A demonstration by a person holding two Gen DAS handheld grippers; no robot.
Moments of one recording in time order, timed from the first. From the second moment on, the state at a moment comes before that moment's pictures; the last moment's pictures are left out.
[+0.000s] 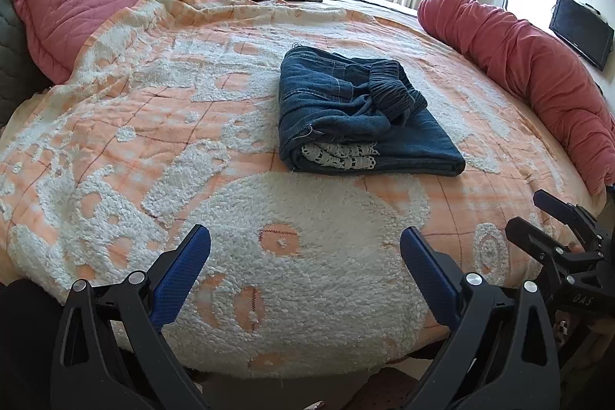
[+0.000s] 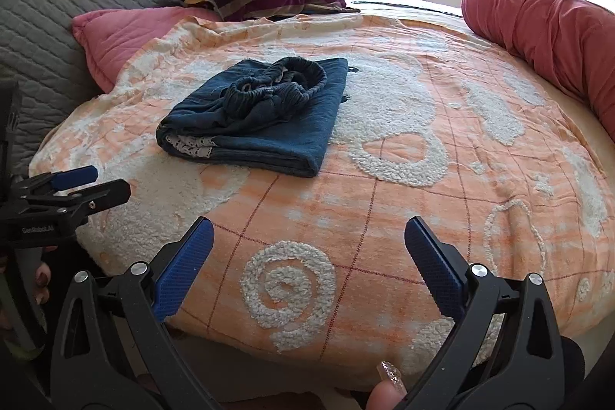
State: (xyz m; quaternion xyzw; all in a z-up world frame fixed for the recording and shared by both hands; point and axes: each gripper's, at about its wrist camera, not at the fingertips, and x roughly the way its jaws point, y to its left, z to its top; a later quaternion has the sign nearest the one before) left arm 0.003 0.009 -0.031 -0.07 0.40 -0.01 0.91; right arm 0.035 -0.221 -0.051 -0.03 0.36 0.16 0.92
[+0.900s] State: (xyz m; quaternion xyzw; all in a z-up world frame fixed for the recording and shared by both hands) left arm -0.002 0.008 -0.019 -0.07 0.39 -0.01 0.92; right arm 0.036 -0.227 -0.050 -0.02 0.36 0.16 0.92
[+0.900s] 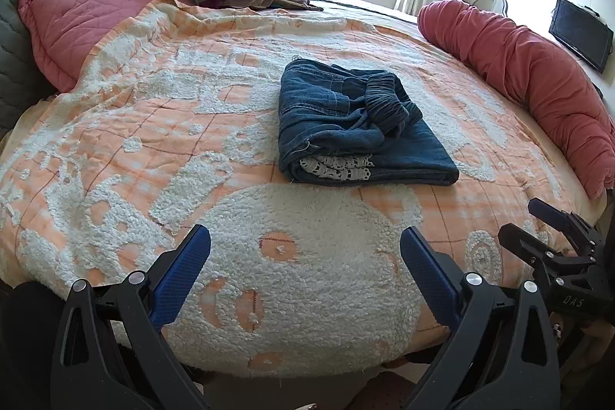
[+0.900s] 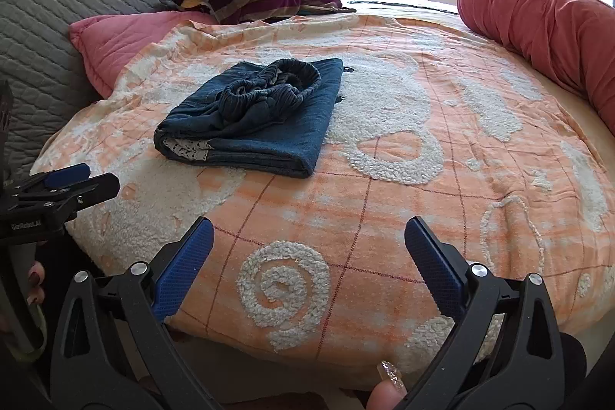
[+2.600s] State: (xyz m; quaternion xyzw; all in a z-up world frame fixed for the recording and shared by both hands) left arm 0.003 0.010 -0.026 -0.07 0.40 -0.02 0.91; right arm 0.039 -0.229 -0.053 -0.03 0.37 0.13 0.92
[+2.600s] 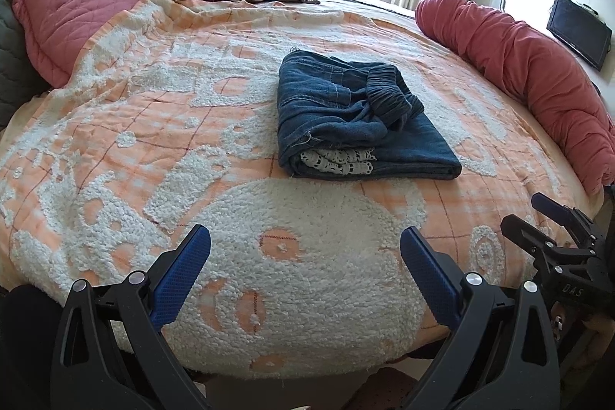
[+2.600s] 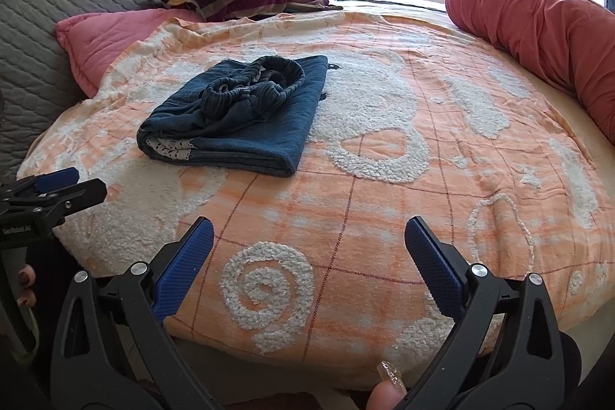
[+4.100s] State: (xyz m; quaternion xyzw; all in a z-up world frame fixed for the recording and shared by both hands) left arm 0.185 0.261 -0.077 -0.13 0.46 0.23 0.85; right arm 0.264 -0.530 -0.061 0.05 0.43 -0.23 0.87
